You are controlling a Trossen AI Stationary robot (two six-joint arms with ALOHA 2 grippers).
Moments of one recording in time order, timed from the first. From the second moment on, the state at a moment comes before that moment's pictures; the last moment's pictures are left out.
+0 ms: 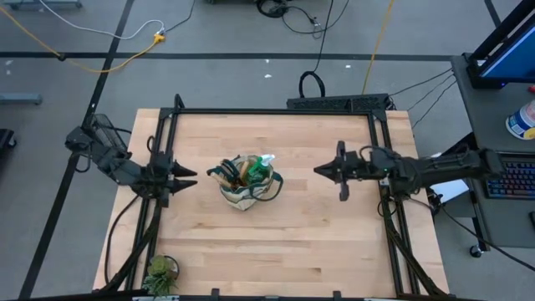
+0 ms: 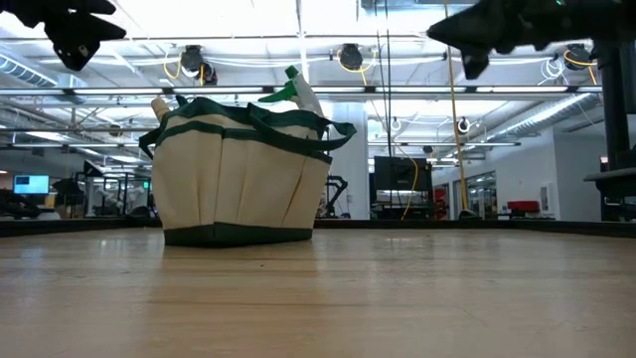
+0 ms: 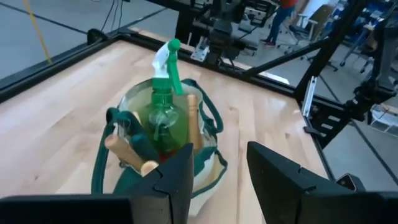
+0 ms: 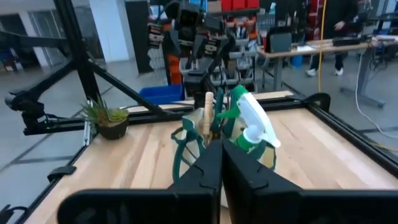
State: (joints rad) left arm -0.55 0.37 0.56 -0.52 -0.57 -0.51; right arm 0.01 0.76 0.40 0.34 0.02 0.12
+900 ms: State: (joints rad) left arm -0.47 0.00 0.34 -0.61 -0.45 -0.50; right arm 0.01 0.29 0.22 0.05 0.07 0.22
